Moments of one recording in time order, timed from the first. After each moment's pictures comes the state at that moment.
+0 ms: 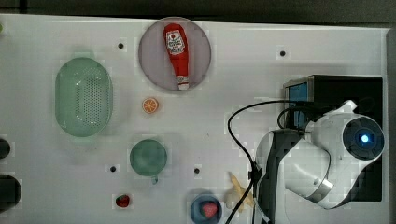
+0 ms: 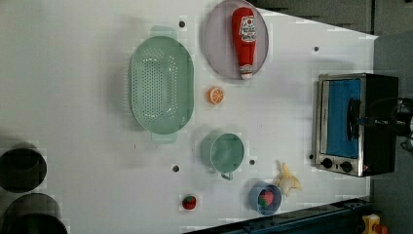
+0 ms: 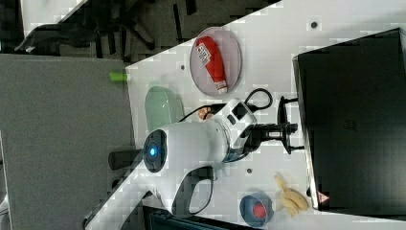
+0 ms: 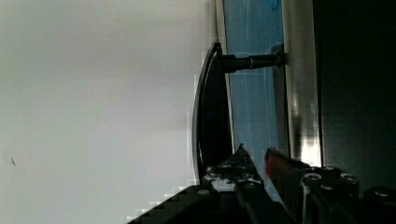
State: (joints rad) arm -0.06 0.14 -0.45 -2.22 -0.05 0.83 -1.16
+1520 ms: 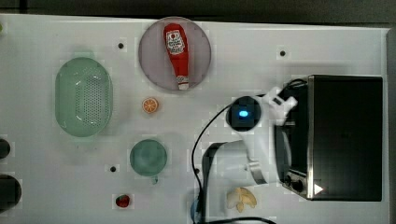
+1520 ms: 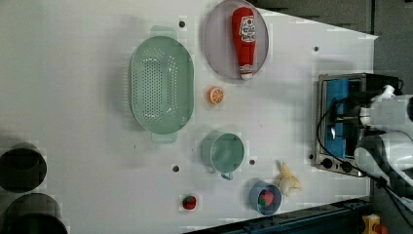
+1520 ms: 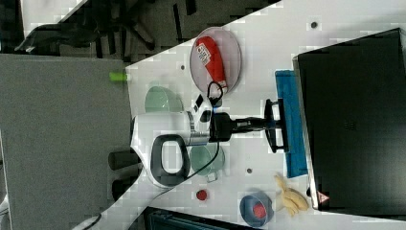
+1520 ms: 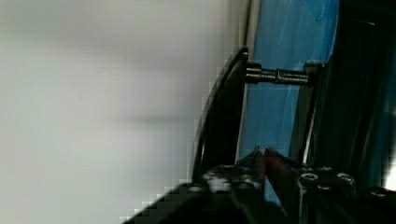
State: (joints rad) arm 0.04 0.20 -0.30 -2.29 -0.65 0.85 -0.60
